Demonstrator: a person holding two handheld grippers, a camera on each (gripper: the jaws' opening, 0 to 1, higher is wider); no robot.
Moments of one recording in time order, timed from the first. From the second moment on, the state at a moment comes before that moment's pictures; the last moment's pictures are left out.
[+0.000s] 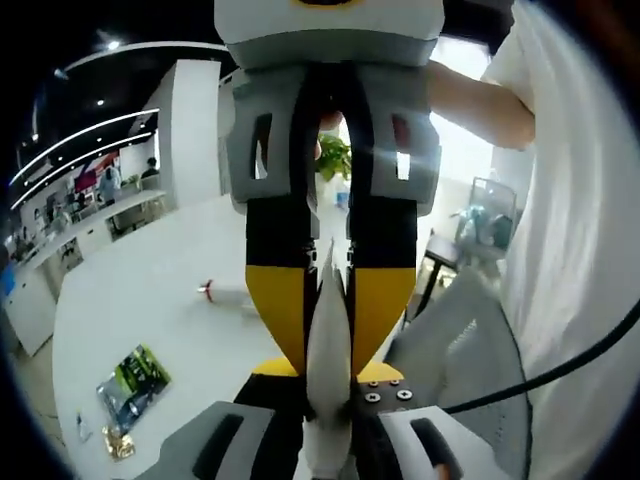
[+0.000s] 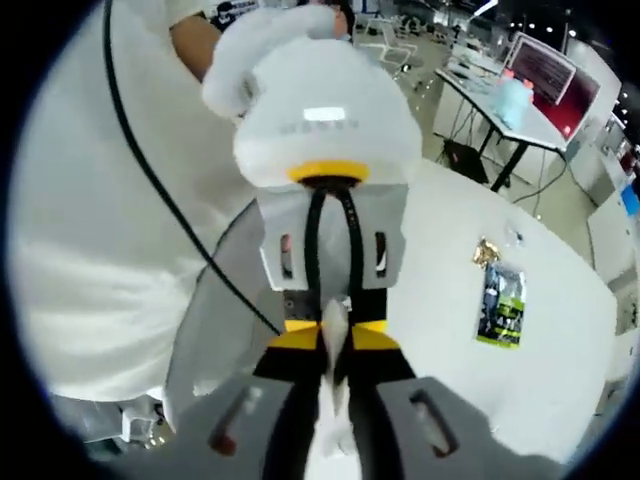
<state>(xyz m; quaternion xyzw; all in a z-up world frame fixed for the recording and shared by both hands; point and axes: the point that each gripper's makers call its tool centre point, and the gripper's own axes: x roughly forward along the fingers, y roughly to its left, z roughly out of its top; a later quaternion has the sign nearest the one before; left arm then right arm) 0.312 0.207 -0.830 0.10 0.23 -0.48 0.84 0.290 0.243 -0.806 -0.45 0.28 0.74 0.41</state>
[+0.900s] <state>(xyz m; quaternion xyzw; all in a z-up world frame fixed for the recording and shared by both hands) 0.317 0.230 -0.807 0.09 0.19 -0.48 0.85 0.293 0.267 -0.784 -0.52 0.32 0.68 0.41</state>
